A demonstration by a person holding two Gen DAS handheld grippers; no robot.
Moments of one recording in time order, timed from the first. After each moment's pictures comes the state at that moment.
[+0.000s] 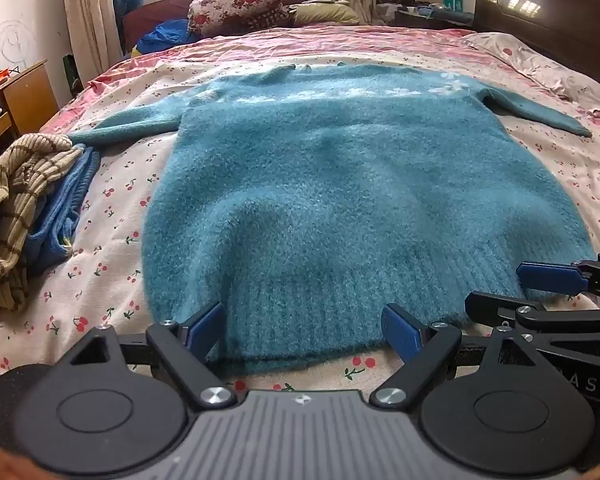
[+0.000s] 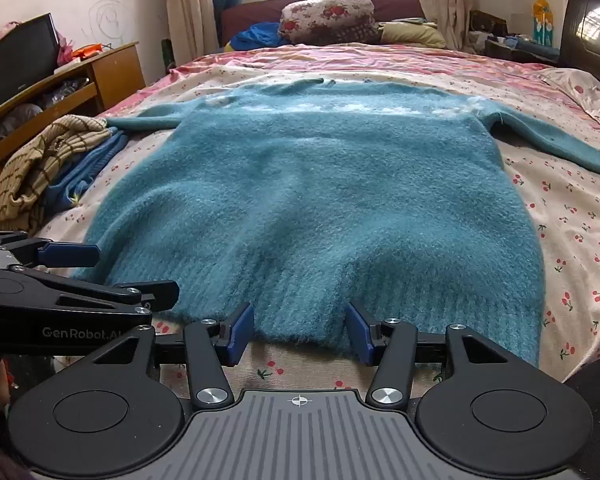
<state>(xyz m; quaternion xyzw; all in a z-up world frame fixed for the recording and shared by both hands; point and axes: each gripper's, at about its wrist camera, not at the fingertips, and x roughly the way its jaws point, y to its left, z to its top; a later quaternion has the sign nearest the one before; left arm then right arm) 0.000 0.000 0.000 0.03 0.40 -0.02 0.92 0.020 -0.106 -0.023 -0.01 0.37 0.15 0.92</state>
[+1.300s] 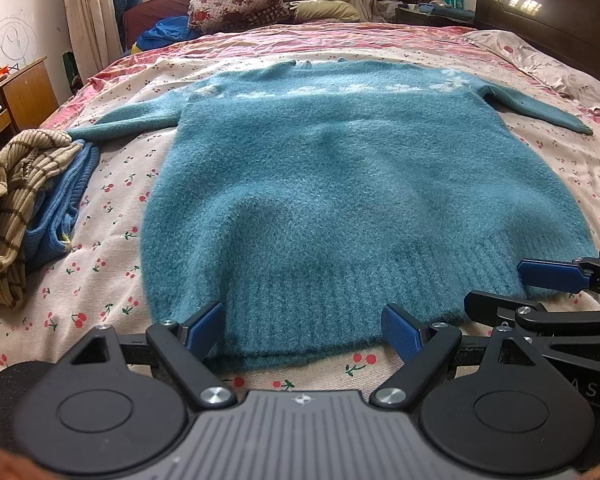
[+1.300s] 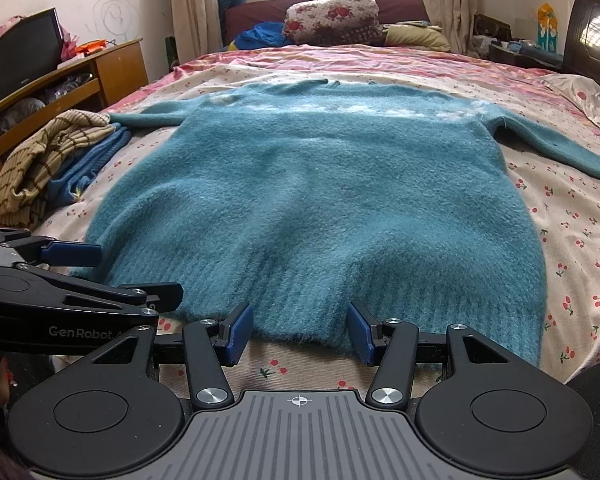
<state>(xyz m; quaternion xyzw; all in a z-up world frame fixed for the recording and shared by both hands) 0.000 0.002 -0.007 0.03 0.41 -0.02 0.91 0.018 -0.103 -0.024 -0.02 0.36 0.15 0.92</state>
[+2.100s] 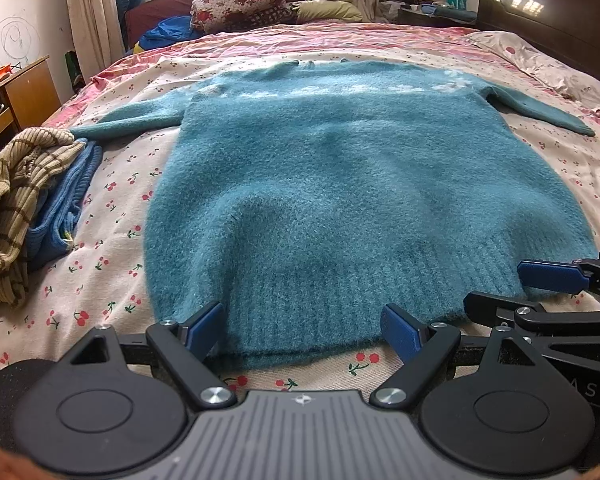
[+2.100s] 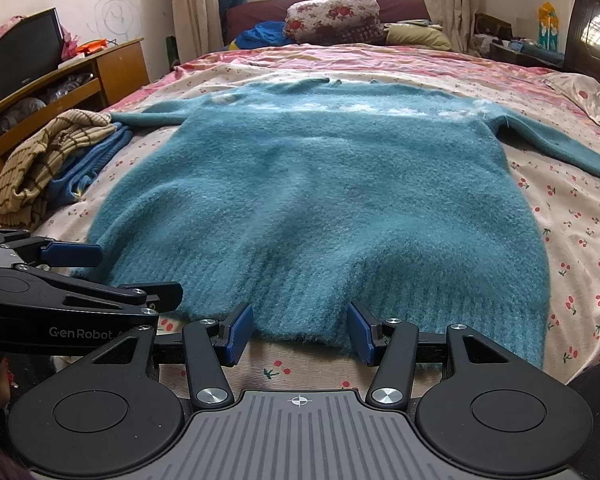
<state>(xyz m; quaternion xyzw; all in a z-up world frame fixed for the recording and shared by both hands) 0.000 0.003 -0.004 0.03 0.40 -0.01 0.91 0.019 -0.105 -0.025 -0.02 0.36 0.15 0.92</state>
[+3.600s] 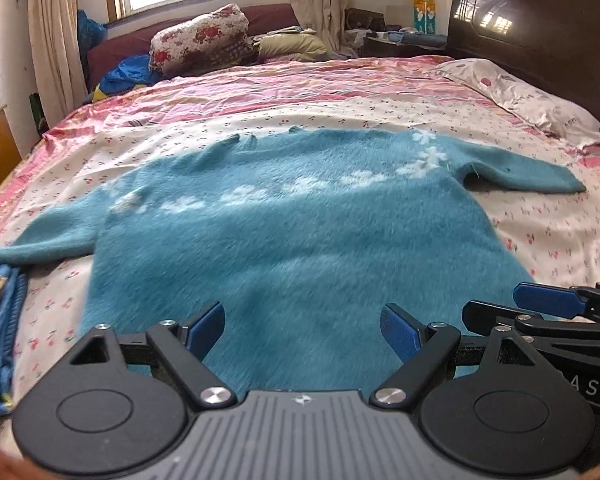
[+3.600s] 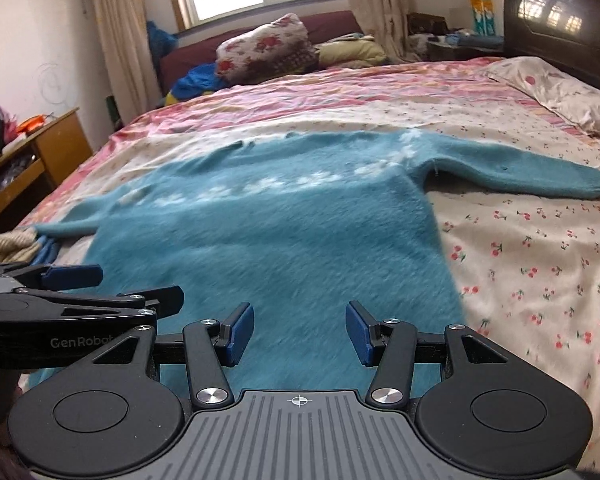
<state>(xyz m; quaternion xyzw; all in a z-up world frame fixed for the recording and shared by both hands) 0.131 -0.061 0.039 0.03 0.37 -0.06 0.93 0.115 -0.169 0.013 0.07 0.34 0.08 0.94</state>
